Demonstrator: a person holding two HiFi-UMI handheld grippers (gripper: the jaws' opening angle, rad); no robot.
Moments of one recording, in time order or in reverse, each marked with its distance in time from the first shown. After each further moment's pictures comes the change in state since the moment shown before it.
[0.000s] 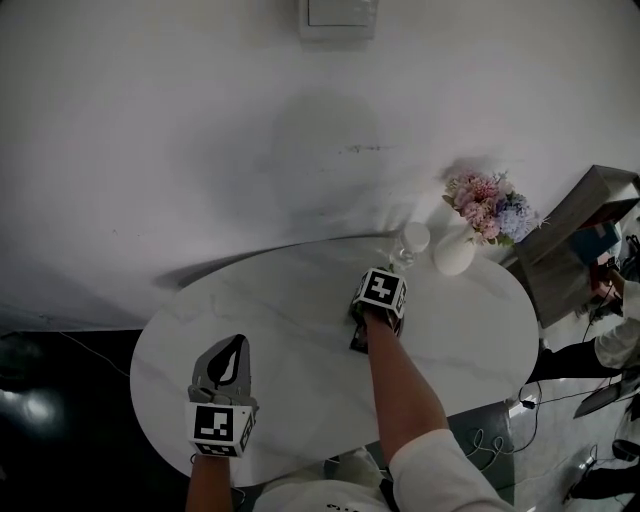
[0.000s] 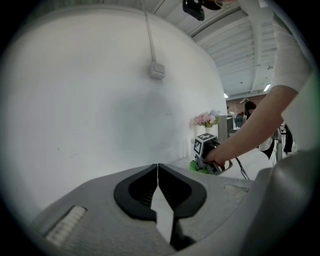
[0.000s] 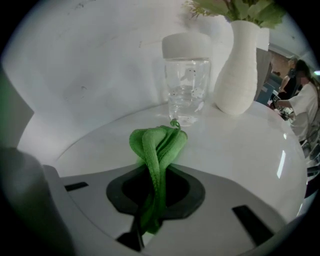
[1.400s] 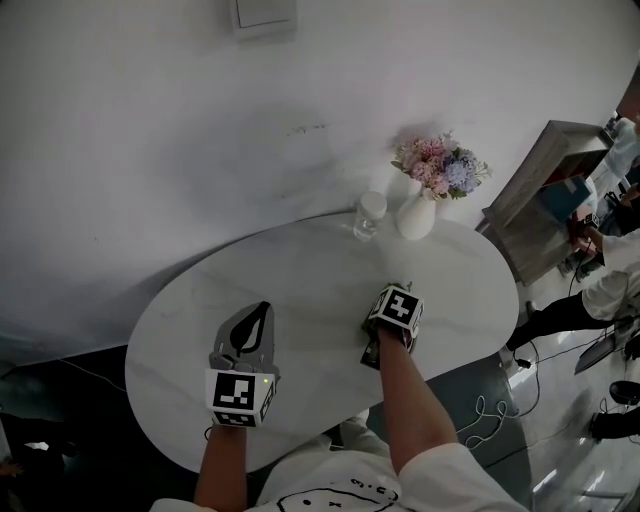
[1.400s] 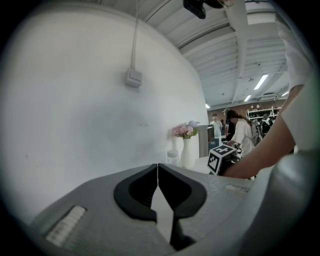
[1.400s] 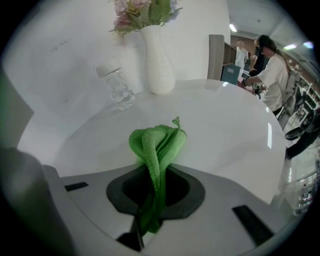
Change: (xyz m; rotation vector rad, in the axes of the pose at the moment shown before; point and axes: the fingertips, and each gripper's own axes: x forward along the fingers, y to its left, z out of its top) left arm 0.017 -0.086 0.040 0.026 -0.113 -0.202; right arm -0.063 -0.121 -0.093 0.243 -0.029 -0.106
